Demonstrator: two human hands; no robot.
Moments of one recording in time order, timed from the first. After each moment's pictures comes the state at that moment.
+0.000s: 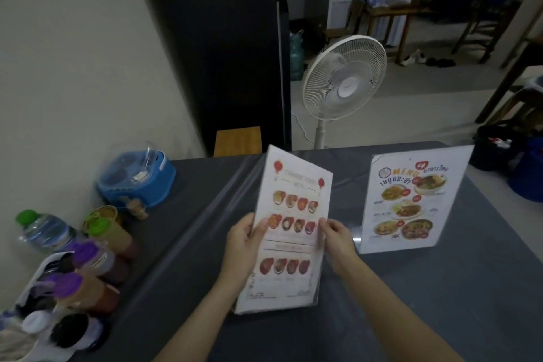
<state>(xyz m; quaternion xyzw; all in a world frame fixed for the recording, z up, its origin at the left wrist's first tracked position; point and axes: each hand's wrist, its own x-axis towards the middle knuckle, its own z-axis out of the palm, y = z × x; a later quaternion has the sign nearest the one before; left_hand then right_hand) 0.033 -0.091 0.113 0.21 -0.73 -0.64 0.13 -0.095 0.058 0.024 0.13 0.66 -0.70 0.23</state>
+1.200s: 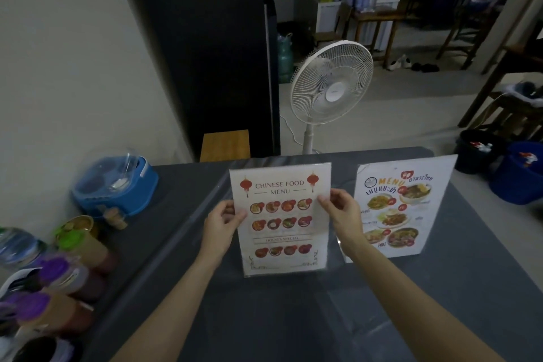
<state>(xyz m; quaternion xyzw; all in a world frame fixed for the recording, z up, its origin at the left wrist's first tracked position) -0.033 -0.147 0.069 0.24 -0.77 -0.57 0.16 -0.149 0.082 0.064 -0.03 0.71 -0.69 0.10</state>
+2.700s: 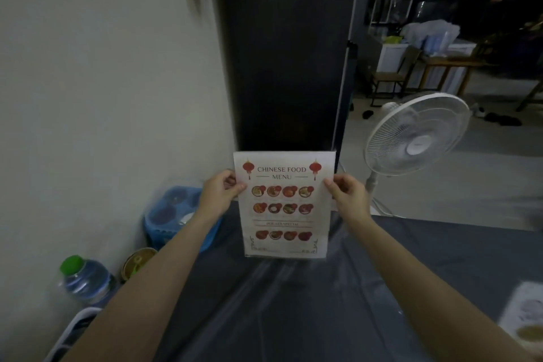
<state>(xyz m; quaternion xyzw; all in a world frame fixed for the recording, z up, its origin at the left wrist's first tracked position) -0.099 -0.402 0.155 0.27 -0.81 -0.46 0.23 -0.234 -0.164 0.151 -0.18 0.76 -0.62 0.06</state>
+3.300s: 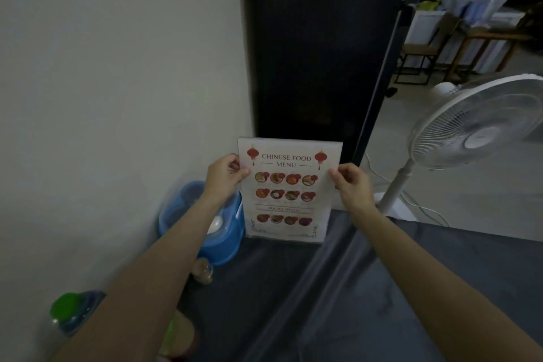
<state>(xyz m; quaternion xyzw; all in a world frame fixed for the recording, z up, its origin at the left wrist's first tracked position) -0.142 -0.536 0.112 0.30 -0.81 -0.45 0.22 -0.283 -0.311 0.092 -0.16 0.77 -0.61 0.11</state>
